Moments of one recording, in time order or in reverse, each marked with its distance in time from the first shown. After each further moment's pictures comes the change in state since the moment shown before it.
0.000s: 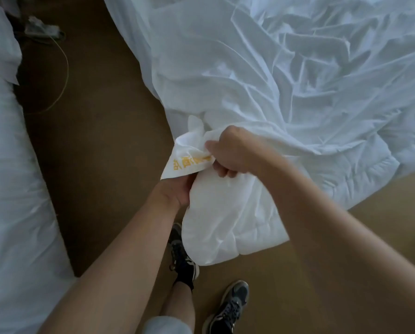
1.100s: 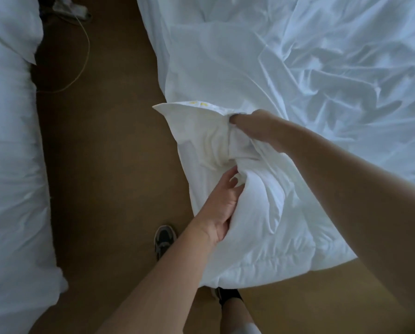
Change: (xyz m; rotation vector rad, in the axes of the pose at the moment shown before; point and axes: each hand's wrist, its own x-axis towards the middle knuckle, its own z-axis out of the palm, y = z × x) left_hand 0.034 -0.007 0.087 -0.081 0.167 0.039; right_hand 0.119 0.009 -0.101 0.214 -0.034 0.048
